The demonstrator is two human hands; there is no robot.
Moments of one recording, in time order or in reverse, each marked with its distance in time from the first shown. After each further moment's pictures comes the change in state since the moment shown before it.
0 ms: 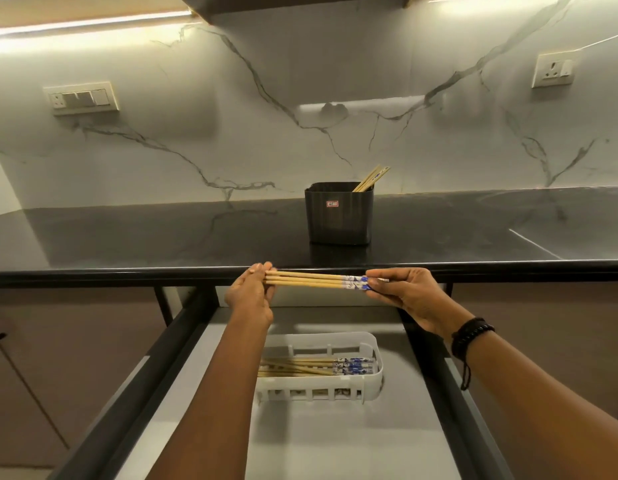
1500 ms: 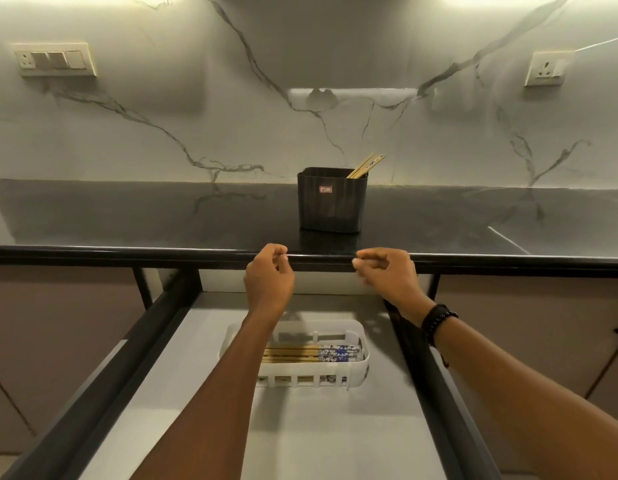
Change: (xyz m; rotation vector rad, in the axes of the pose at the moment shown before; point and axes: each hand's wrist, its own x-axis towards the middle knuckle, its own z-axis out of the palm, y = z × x) left_hand -0.004 -0.035 0.009 1.081 -0.125 0.785; right_hand 0.019 0.016 0.016 -0.629 0.315 -0.303
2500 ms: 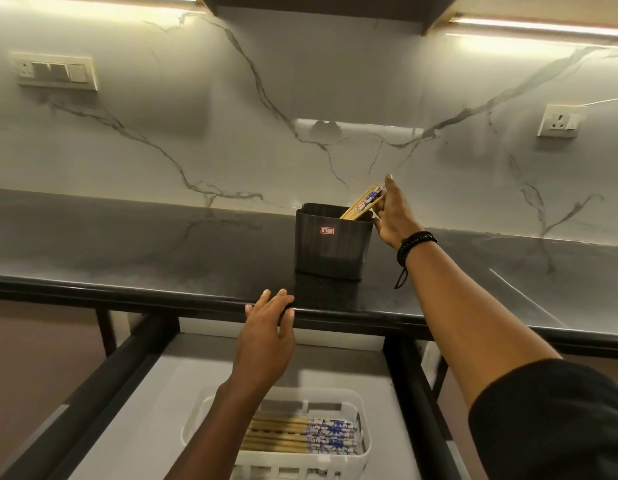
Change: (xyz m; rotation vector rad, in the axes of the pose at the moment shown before) left_hand 0.017 -0.023 0.026 0.055 -0.189 0.153; right_hand 0.211 -0.074 -0.002 0.575 0.014 0.177
